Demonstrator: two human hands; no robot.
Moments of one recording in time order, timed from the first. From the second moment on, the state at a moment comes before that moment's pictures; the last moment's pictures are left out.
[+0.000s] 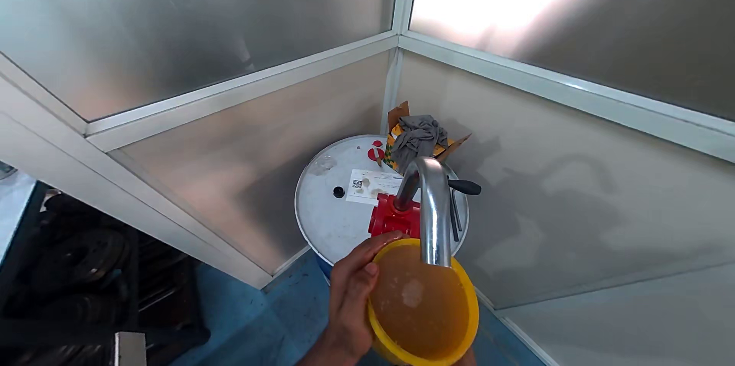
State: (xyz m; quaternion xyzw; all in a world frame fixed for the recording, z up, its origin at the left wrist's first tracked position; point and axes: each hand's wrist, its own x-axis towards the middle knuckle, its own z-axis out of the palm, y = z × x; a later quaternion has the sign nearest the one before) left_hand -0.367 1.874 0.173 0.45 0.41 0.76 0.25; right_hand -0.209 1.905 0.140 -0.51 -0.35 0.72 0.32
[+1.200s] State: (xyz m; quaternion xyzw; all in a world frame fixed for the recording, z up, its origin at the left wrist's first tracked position) left_hand -0.364 1.877 0.168 0.46 0.40 0.76 0.24; right_hand -0.200 1.911 0.107 -0.49 -0.36 0.73 0.32
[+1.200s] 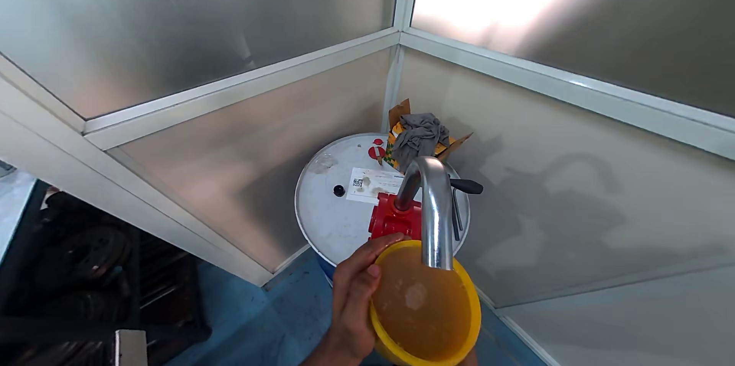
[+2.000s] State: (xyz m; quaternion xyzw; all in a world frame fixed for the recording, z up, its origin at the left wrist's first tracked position) left_hand -0.366 1.878 0.168 0.45 0.40 0.76 0.25; right_hand -0.206 1.909 0.125 -0.49 -0.34 0.73 0.33
